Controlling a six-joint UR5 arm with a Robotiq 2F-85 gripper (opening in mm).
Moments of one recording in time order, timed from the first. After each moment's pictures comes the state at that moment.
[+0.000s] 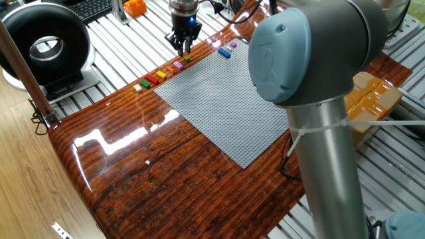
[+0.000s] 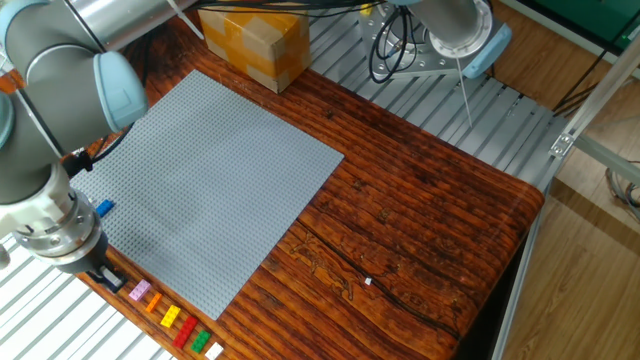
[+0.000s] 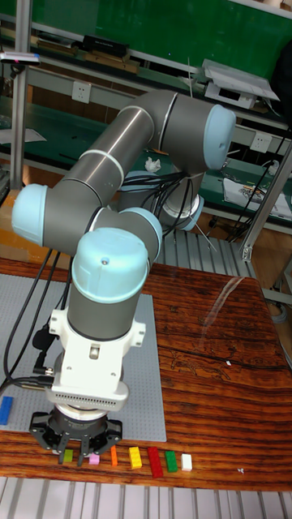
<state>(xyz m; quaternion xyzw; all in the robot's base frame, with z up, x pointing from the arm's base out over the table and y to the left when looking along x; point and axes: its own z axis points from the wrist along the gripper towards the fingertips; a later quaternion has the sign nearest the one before) 0.794 -0.060 0.014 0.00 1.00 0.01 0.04</state>
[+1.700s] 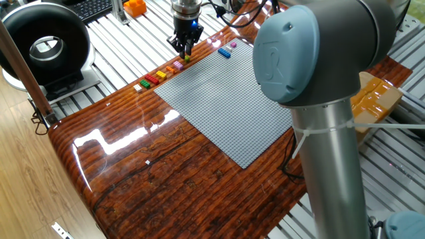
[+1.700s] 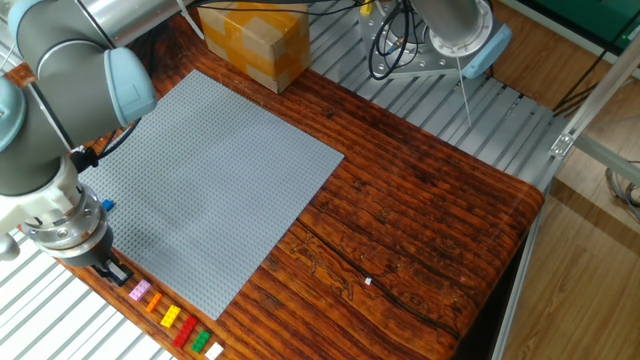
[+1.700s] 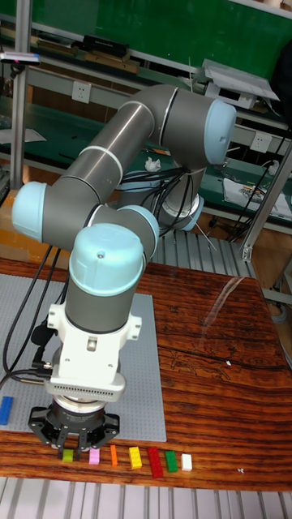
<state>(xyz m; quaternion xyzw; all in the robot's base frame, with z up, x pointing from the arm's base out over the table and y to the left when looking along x) 0.784 -0.065 0.012 -0.01 1.00 0.01 0.04</state>
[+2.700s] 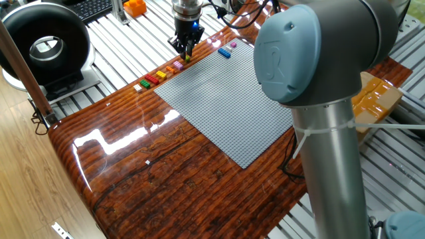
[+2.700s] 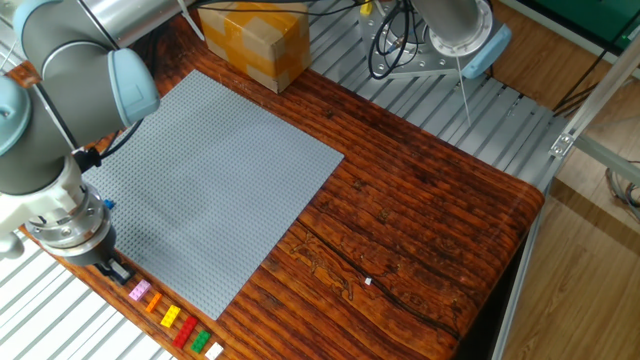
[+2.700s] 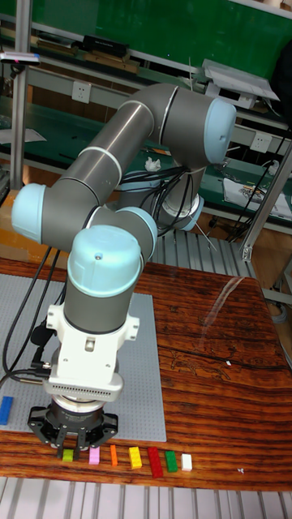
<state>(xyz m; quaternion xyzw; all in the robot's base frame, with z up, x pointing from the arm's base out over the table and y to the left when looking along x) 0.781 -0.066 0.006 -0.01 1.00 0.01 0.04</state>
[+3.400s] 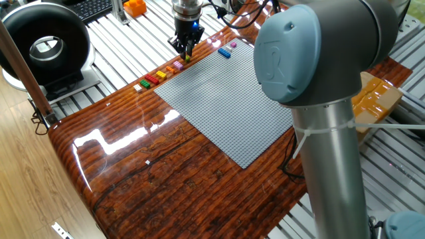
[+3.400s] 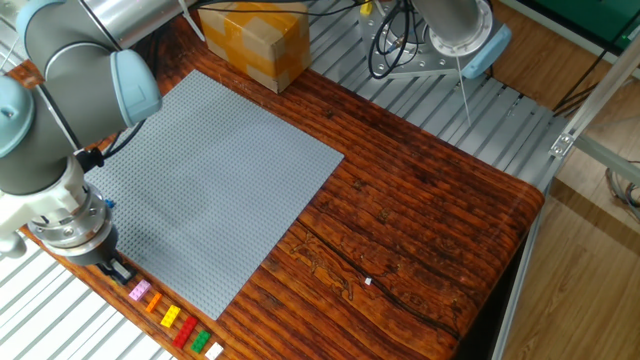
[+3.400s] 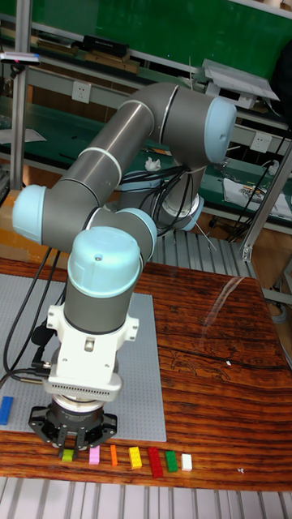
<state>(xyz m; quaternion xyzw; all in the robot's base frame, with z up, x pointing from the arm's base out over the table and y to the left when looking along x) 0.779 -0.066 0.004 0.00 1.00 0.02 0.04</state>
